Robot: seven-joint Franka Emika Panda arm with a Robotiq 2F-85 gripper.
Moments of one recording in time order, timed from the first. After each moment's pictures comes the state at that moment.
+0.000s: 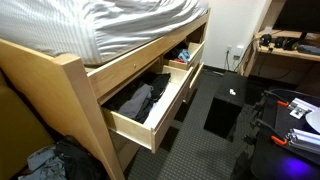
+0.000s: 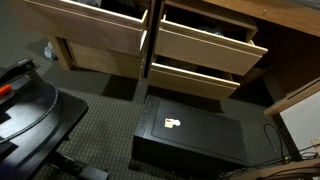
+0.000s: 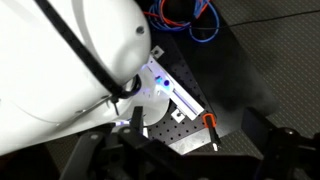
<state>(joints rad) 0.03 -0.93 0.33 -2.63 0.35 1.21 0.72</state>
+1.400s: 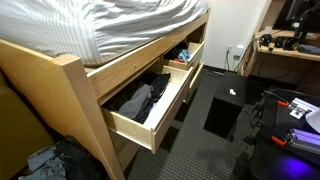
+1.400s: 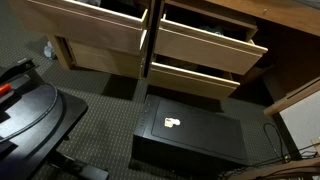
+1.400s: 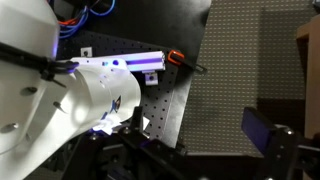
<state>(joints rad) -0.25 -1.01 0.13 -2.80 0.30 1.52 1.13</state>
